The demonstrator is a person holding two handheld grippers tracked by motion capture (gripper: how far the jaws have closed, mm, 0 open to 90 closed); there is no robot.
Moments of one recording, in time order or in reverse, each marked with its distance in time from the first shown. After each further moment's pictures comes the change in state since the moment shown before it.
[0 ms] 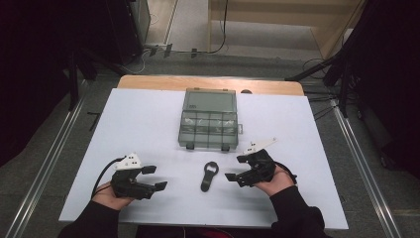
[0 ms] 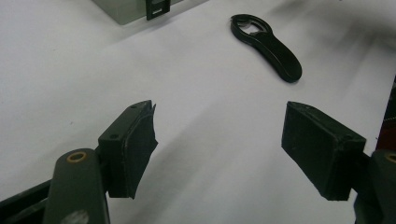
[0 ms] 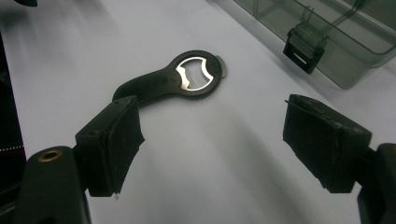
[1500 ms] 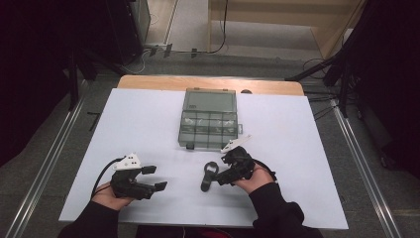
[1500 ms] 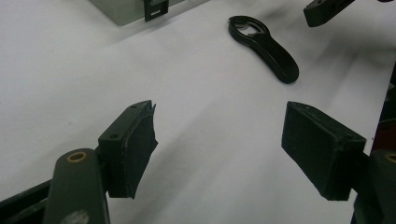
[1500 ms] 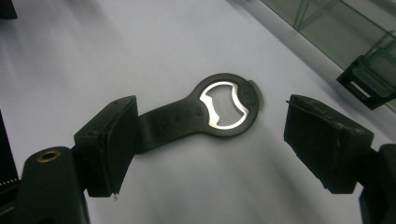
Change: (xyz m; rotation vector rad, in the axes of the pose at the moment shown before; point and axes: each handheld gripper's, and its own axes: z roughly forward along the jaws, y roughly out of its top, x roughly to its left) left arm 0.000 0.000 -0.001 -0.006 -0.006 -0.003; right arm 0.025 0.032 0.039 0.090 -0.018 0.033
